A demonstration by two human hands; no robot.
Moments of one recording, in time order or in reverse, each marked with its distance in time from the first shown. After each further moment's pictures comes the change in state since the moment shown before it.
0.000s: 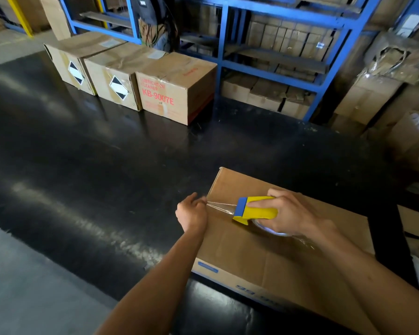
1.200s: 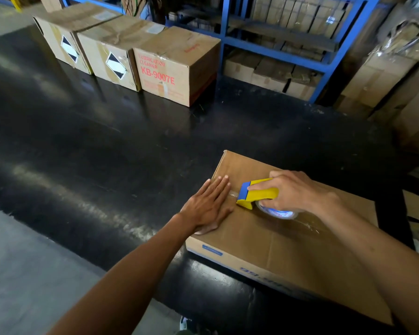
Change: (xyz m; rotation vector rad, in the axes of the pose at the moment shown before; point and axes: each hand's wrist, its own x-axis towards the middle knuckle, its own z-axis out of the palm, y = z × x) left_hand 0.034 -0.038 -0.008 1.315 -0.630 1.170; right_hand 0.022 -0.007 -0.010 -0.100 -0.165 0.044
